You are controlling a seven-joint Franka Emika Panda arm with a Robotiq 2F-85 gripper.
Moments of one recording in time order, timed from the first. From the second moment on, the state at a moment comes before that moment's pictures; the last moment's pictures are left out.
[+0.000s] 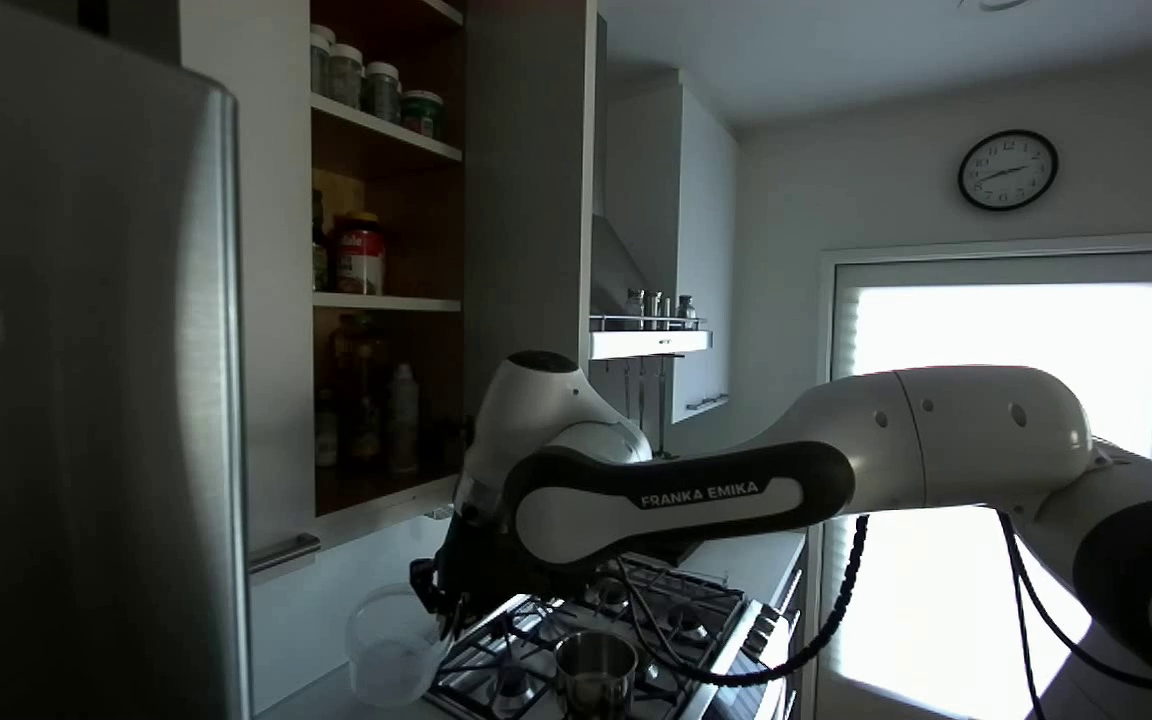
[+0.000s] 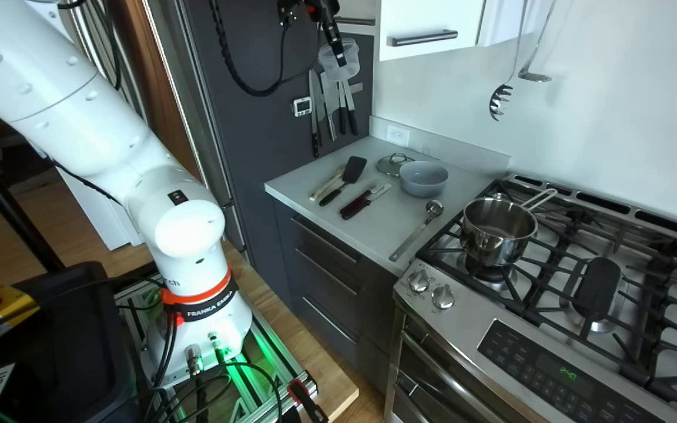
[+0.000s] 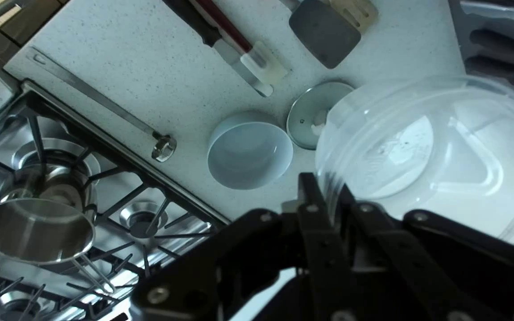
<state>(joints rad) 0.04 -0.36 0.29 -2.09 -0.04 2.15 0.91</state>
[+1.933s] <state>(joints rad) 0.01 -0.18 0.31 -1.72 -0.41 2.22 1.28</state>
